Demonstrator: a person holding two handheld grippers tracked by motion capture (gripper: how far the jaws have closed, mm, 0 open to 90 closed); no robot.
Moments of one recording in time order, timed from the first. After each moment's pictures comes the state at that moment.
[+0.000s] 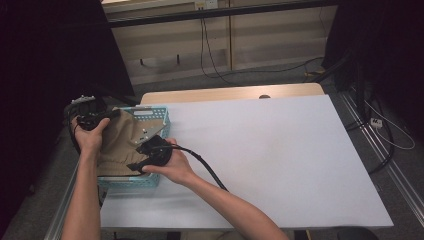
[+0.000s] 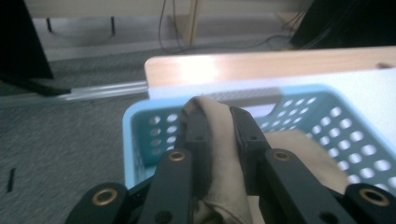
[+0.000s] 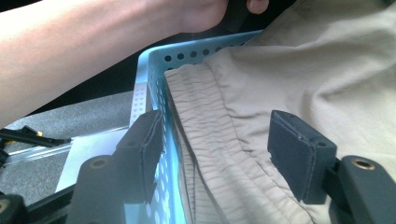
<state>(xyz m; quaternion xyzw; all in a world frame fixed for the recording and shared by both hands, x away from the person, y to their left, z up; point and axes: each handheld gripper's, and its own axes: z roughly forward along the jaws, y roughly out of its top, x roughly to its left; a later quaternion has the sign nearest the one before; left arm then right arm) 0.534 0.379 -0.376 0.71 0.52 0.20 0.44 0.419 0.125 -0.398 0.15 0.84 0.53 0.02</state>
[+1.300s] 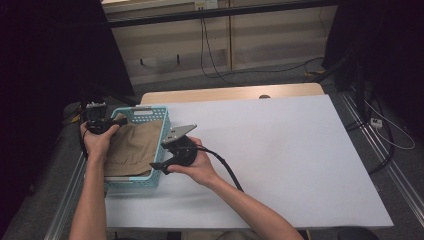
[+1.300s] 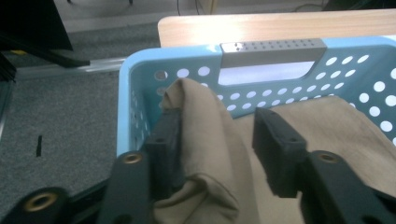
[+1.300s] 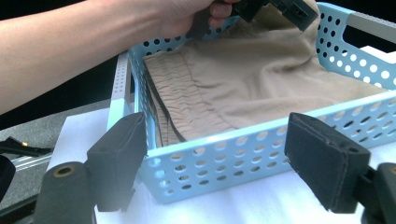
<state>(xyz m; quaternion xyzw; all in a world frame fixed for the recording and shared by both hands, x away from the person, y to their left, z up) 0.536 0.367 -0.402 0.72 0.54 0.21 0.38 0.412 0.059 -0.405 0.19 0.82 0.54 0.04</state>
